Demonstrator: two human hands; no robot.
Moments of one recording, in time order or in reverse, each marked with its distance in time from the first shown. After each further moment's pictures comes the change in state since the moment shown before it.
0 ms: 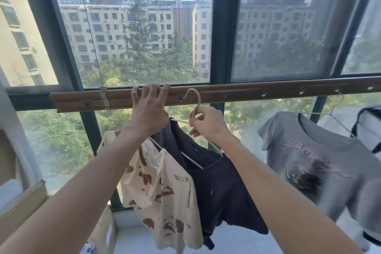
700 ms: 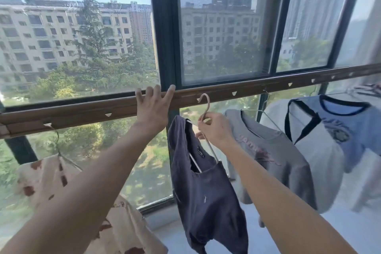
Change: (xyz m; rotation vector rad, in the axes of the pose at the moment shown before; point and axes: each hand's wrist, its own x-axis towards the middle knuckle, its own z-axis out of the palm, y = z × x) left_hand 0.069 0.178 0.005 0.014 -0.099 0.096; right_hand -0.034 0.080 -0.151 -0.062 0.329 0.108
